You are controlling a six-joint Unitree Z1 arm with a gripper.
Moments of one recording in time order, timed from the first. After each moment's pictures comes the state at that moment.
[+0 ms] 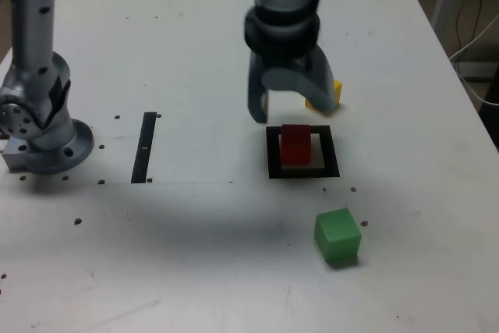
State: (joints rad) arm -0.07 1.87 -1.34 1.08 0.18 0.01
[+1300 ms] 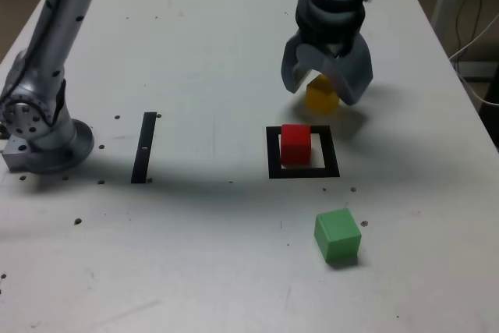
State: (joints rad) arm 0.09 2.16 -1.67 1.17 0.25 0.65
